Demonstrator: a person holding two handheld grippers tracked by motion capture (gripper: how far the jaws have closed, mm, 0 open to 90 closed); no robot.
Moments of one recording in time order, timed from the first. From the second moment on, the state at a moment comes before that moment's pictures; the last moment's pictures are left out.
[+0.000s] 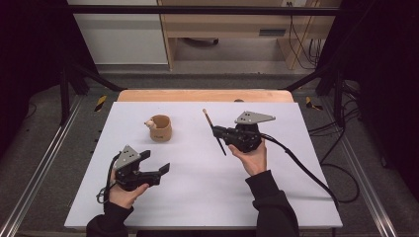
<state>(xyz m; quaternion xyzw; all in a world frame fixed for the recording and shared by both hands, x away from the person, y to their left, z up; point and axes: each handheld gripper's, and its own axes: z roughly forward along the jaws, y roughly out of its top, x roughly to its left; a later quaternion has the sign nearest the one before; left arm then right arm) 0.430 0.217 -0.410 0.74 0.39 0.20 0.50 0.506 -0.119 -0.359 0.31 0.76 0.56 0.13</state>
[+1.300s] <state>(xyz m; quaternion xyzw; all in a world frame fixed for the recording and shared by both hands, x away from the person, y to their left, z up) 0.448 0.109 -0.383 0.75 0.34 0.20 0.53 0.493 -0.118 -0.354 0.31 0.71 0.61 0.15</state>
